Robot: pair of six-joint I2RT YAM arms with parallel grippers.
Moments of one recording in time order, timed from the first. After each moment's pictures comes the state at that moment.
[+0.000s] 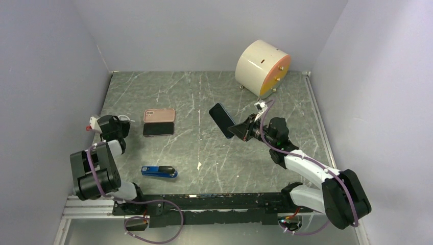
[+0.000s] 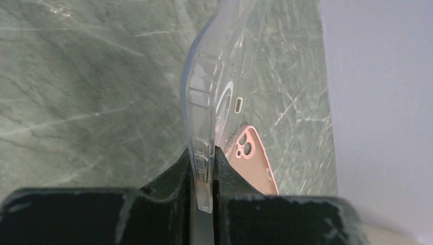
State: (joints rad) left arm 0.35 1.41 0.49 0.42 0.02 -1.01; right arm 0.43 1.13 0.43 0.58 -0.52 0.57
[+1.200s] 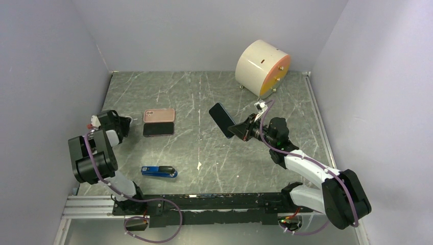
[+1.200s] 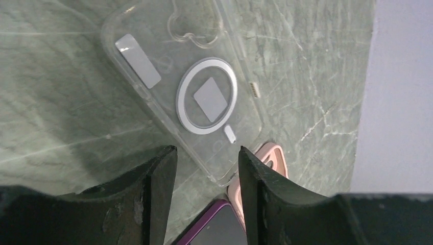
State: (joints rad) left arm 0.39 1.63 0.63 0.33 0.06 -1.05; right arm 0.43 1.13 0.43 0.58 -0.52 0.54
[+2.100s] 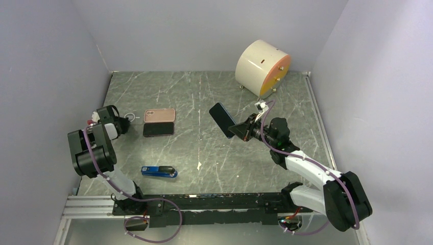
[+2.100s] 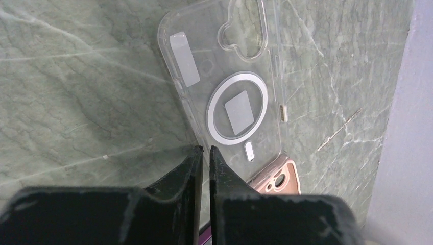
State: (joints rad) left arm 0.38 1.70 0.77 0.14 0.04 -1.01; right arm 0.43 1.10 0.43 0.57 -0.52 0.53
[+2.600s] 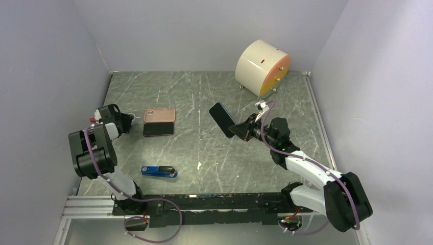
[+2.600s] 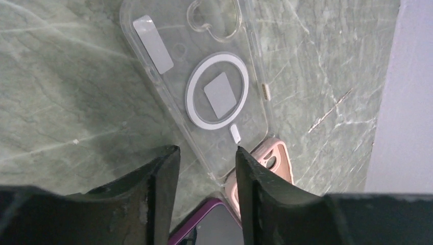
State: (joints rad) left arm 0.36 1.69 0.77 0.14 0.07 -1.00; right arm 0.43 1.10 0.43 0.57 -0.52 0.53
